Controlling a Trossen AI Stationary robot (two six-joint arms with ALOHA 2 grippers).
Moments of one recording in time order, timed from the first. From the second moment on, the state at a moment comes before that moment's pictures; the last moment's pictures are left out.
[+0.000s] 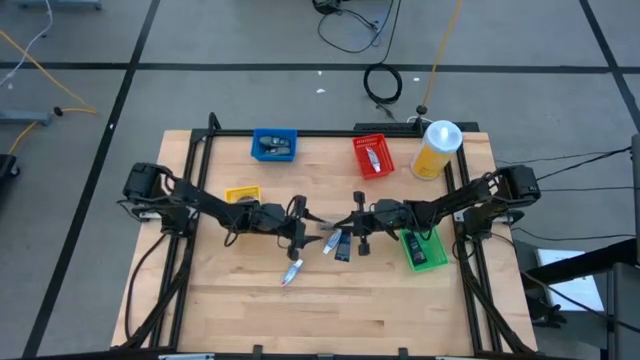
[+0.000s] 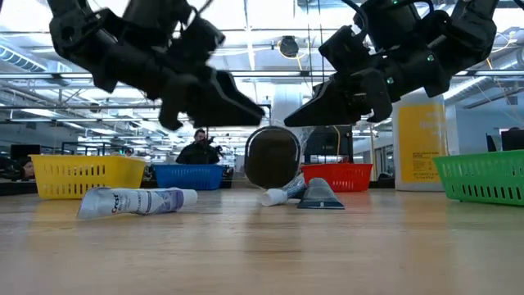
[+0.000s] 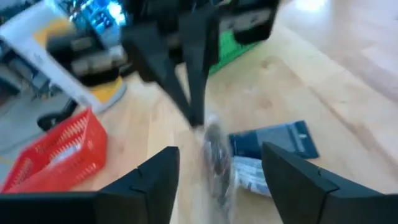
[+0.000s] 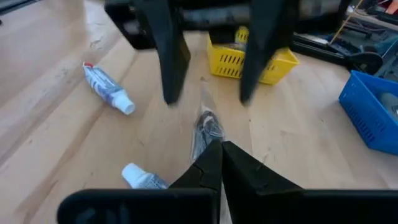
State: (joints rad) left arm -0.10 1.68 0.64 0.71 -0.10 0.43; right arm 0.05 1.61 0.57 0.70 0.05 -0.22
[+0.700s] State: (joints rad) left arm -0.07 1.78 0.64 0.84 -0.10 0.25; right arm 0.05 1.61 0.57 0.71 0.05 -0.22
